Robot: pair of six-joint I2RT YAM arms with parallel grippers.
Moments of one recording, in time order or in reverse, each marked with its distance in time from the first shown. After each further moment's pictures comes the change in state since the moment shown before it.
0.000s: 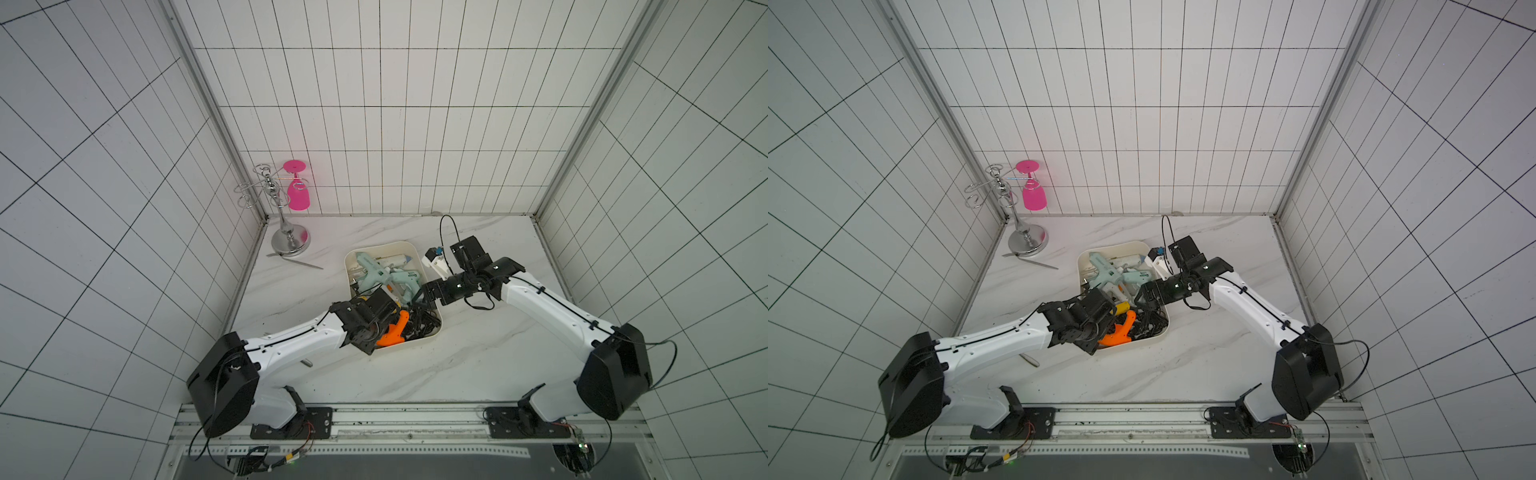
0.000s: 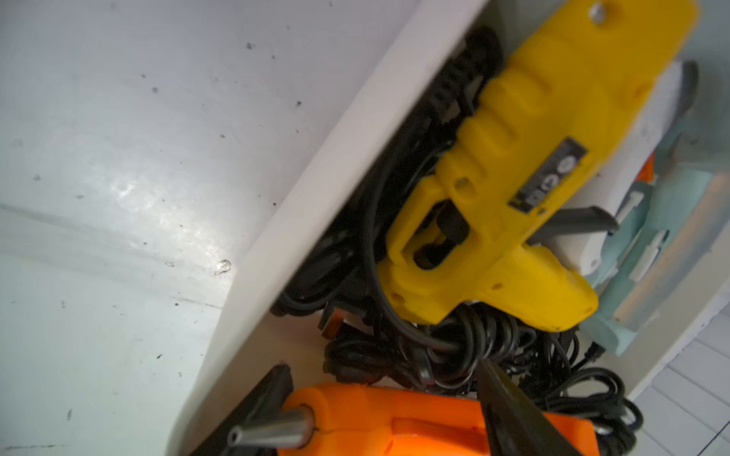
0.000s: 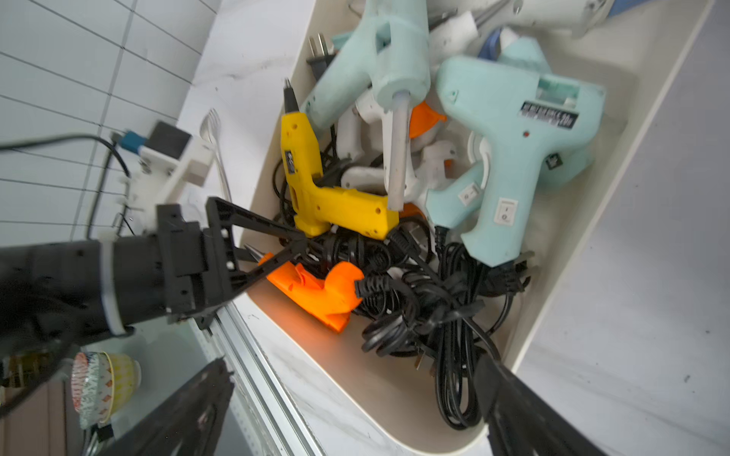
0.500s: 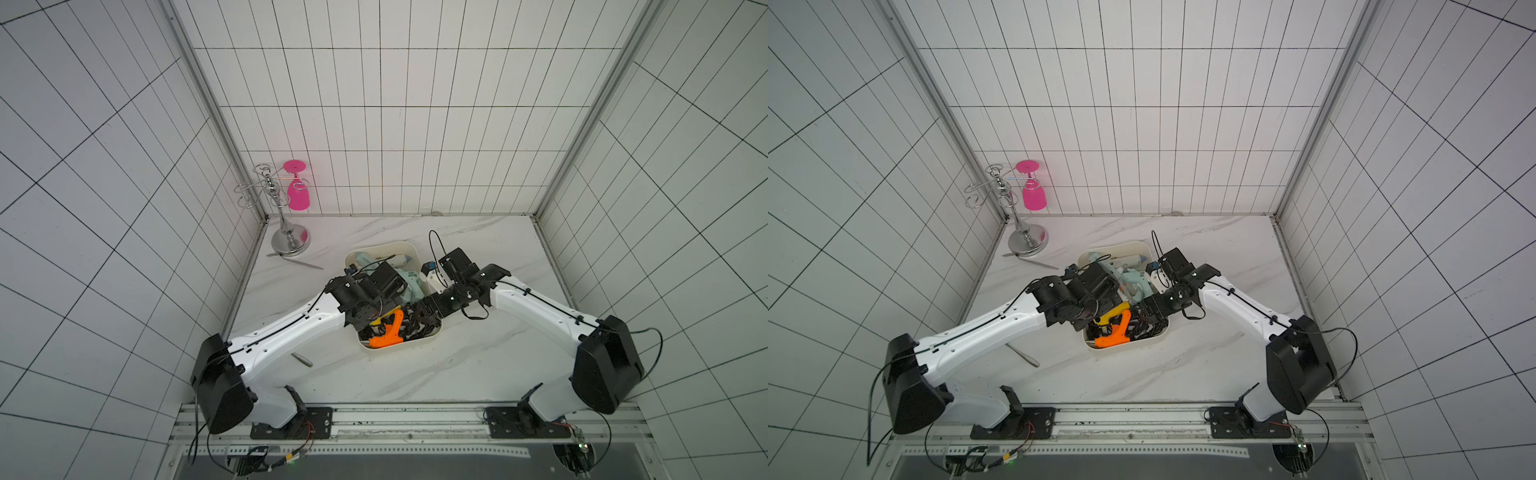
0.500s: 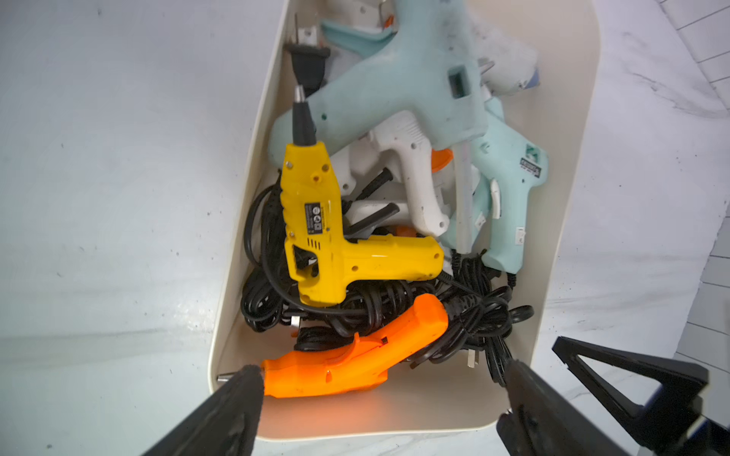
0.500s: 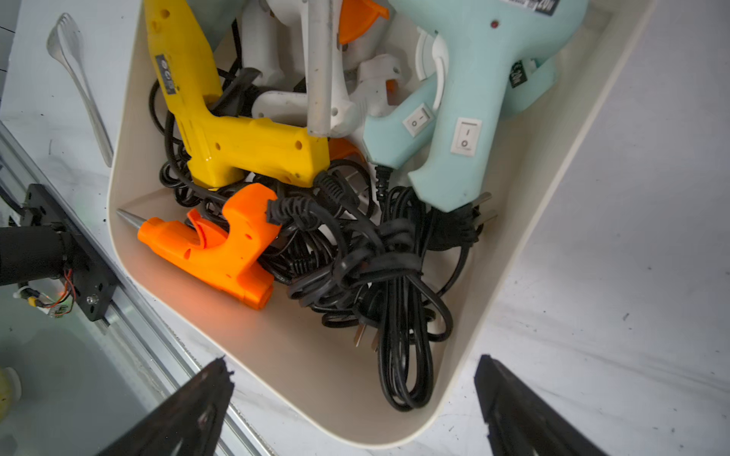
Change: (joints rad) left arm 0.000 0.019 0.354 -0.284 -0.151 0.523; right arm 0.063 0.054 -0.029 -0.031 0.212 -0.035
